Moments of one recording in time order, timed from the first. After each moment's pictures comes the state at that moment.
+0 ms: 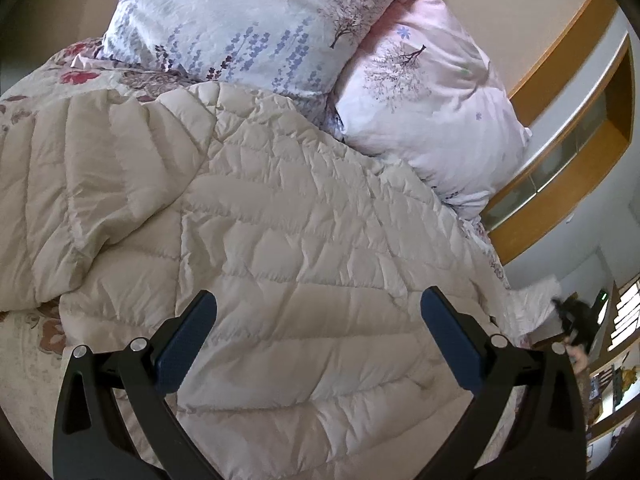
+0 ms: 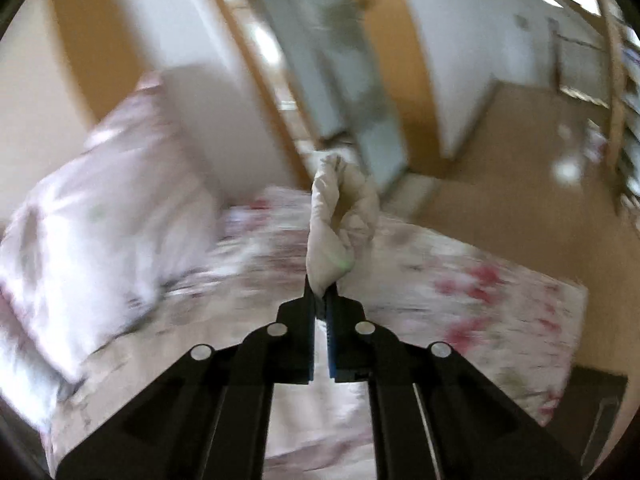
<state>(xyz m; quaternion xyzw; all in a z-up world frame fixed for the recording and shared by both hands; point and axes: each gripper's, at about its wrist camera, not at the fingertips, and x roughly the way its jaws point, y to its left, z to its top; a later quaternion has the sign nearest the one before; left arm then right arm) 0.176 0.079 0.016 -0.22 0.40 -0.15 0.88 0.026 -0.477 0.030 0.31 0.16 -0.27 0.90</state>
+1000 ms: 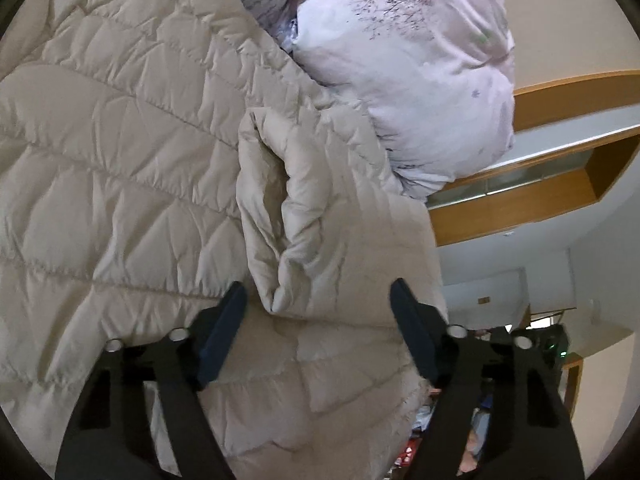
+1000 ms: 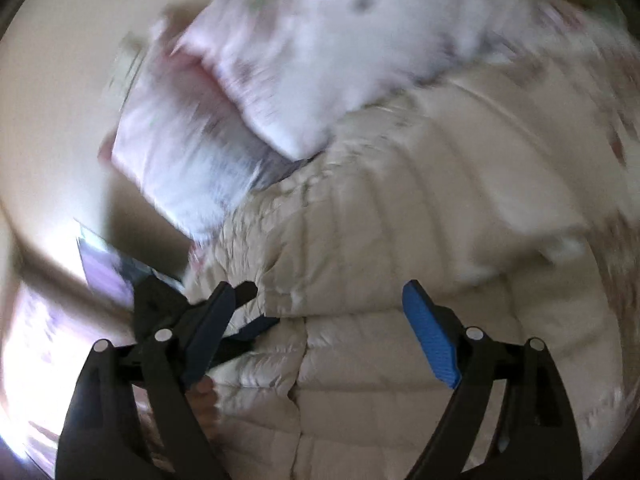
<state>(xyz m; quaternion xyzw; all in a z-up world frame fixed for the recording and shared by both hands) 0.264 0.000 -0.024 -0.37 0.49 -0.24 0.75 0.076 -0.276 0.011 0.36 0.33 0.16 0.86</state>
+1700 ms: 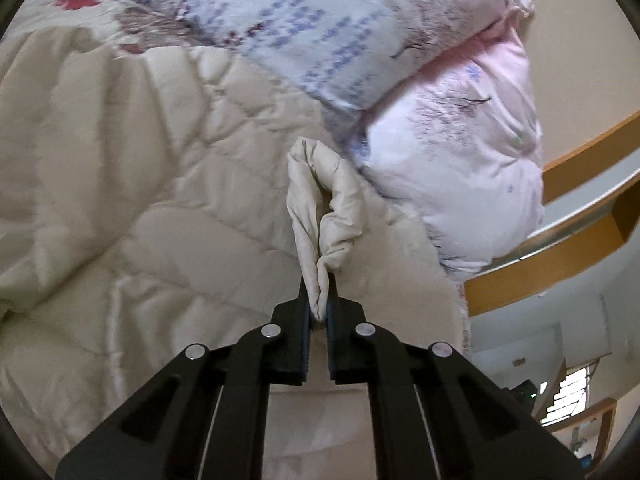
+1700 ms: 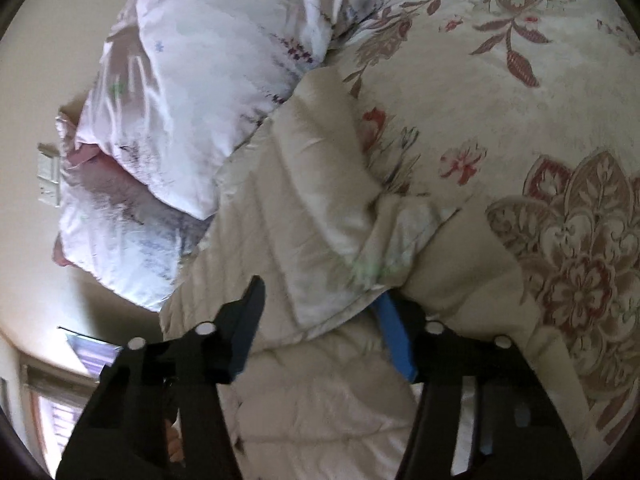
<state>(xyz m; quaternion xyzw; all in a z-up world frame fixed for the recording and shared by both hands) 0.268 0.092 -0.025 -0.37 0.42 -0.13 0.82 0.101 -0.325 -0.045 0.44 0.33 0.04 0.83</state>
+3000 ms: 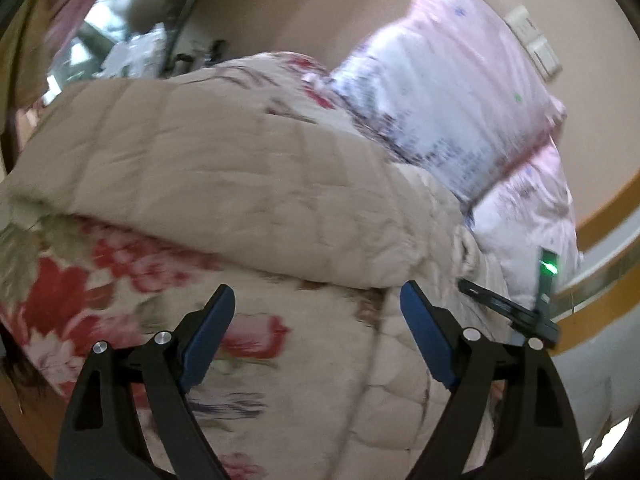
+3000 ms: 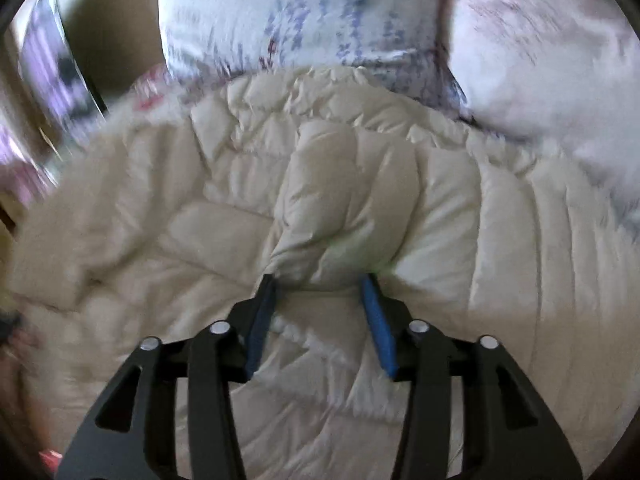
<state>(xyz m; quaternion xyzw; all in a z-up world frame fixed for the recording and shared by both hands) 0.071 0.283 -0.012 -0.37 0.36 0.05 0.86 0.206 -0.007 -0.003 -0.03 0.43 0.15 0.89</state>
